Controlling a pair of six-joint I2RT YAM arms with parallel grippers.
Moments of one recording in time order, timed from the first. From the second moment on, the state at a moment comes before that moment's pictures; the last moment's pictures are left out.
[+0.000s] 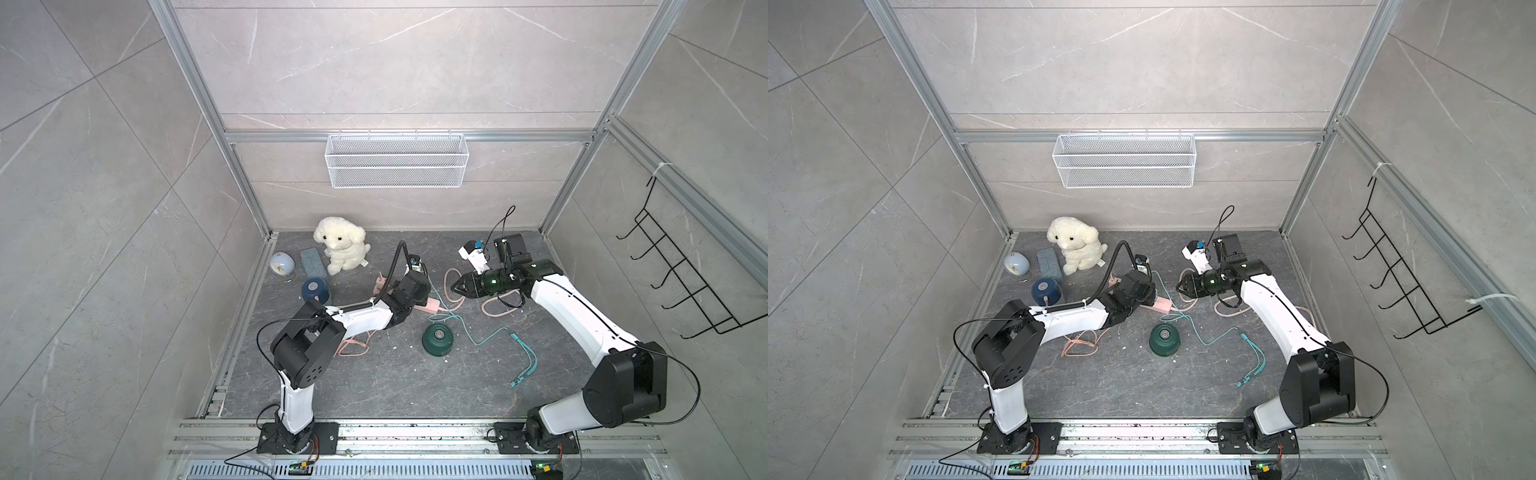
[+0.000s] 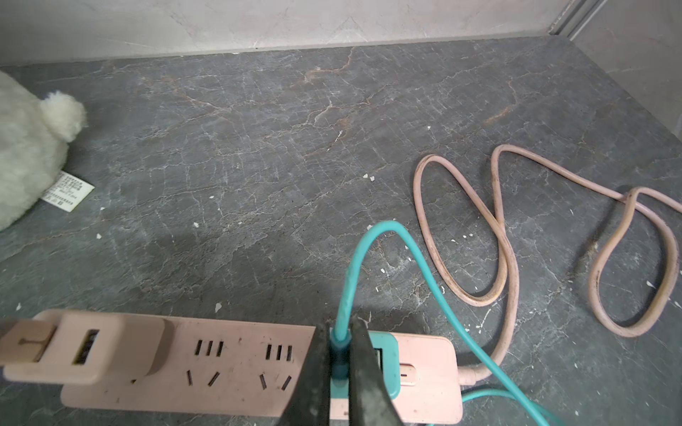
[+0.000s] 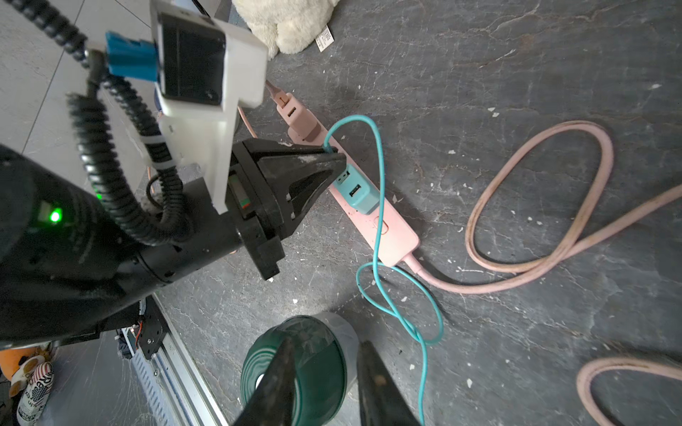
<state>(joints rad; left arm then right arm) -0.84 1.89 1.19 0.09 -0.36 -0.41 0.25 1.50 1.27 -0.75 -0.59 -0.01</state>
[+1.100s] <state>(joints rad) -0.80 1.90 1.17 0.12 -0.24 -0.30 0.25 1.47 1.25 -0.73 -0.65 0.02</state>
